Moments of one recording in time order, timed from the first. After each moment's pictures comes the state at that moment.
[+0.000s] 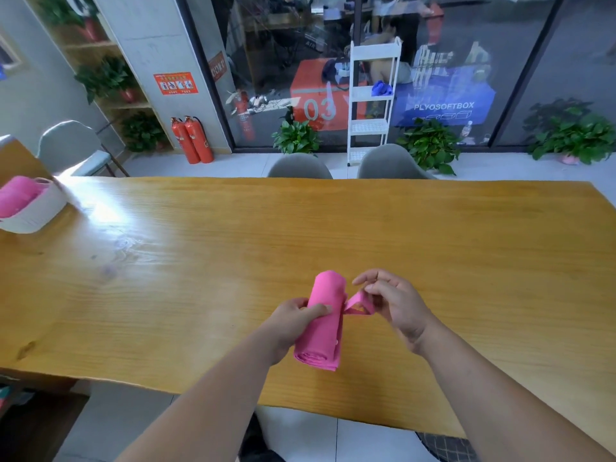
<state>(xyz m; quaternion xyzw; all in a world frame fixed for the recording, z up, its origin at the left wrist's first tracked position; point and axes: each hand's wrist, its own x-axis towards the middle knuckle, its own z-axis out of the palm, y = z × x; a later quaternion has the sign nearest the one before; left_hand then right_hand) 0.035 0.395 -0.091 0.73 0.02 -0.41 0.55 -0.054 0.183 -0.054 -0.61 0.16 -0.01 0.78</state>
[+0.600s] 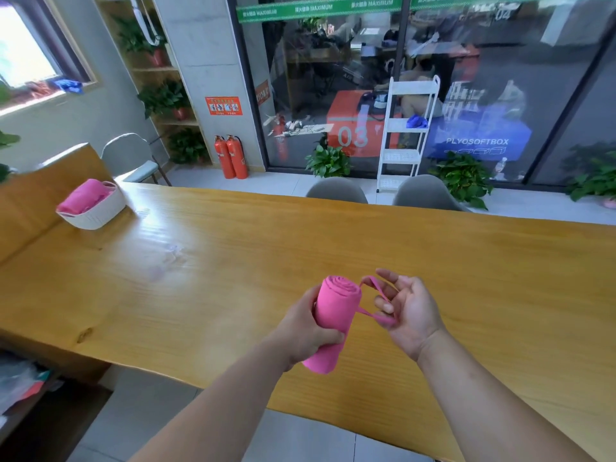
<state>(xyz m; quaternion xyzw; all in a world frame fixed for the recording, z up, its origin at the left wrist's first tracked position) 0.032 0.462 -0.036 0.78 -0.12 -0.26 0.55 -0.010 0.241 -0.031 -0.36 0.22 -0.01 0.91</state>
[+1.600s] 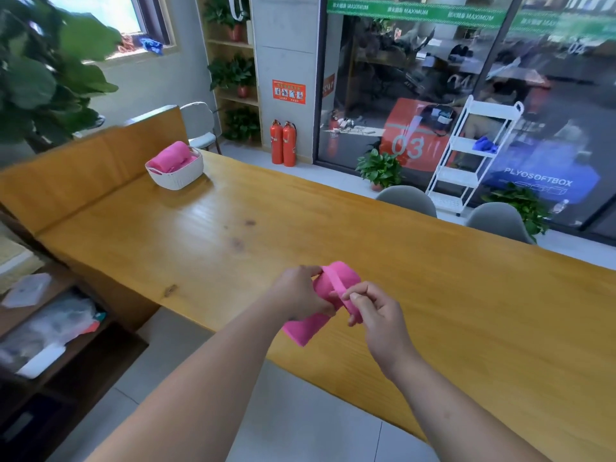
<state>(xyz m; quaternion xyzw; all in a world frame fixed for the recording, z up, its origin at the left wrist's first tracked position) 0.116 0.683 0.006 0.93 -0.12 -0.15 0.31 0.018 0.512 0.007 -0.73 0.05 -0.05 0.68</state>
